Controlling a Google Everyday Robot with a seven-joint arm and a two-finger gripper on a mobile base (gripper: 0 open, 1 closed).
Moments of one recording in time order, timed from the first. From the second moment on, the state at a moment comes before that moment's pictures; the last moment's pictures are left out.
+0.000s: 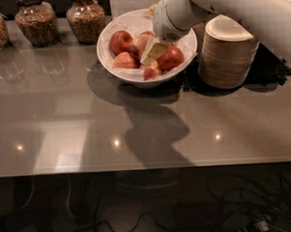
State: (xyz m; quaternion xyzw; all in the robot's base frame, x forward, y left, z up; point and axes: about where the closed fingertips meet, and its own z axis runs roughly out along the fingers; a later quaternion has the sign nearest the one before) arm 0.703 -0.029 0.953 -0.67 0.61 -0.06 0.42
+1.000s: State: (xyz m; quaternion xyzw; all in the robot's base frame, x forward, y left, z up) arm 0.717 -0.028 0.924 -0.65 0.63 -0.05 0.42
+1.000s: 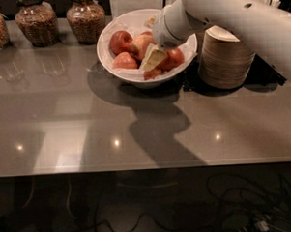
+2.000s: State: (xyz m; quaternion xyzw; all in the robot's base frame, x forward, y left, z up) arm 0.723 -0.028 0.918 -0.65 0.64 -0.04 0.41
